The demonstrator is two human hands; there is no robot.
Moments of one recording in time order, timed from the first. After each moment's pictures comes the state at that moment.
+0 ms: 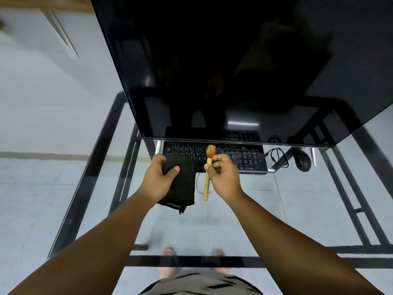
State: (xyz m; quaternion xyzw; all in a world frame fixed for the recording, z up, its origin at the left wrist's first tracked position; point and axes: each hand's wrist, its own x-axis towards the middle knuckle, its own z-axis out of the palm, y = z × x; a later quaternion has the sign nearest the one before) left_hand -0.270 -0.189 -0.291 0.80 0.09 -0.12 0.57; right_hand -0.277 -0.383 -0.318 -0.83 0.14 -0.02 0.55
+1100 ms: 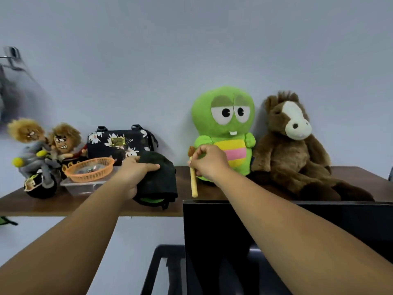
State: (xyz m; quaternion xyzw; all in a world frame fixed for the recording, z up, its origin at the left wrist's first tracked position) left_hand -0.007 -0.019 0.052 0.70 0.06 0.05 0.71; right_hand 0.013 -0.217 0.054 -0.83 -0.04 -0.19 0.51
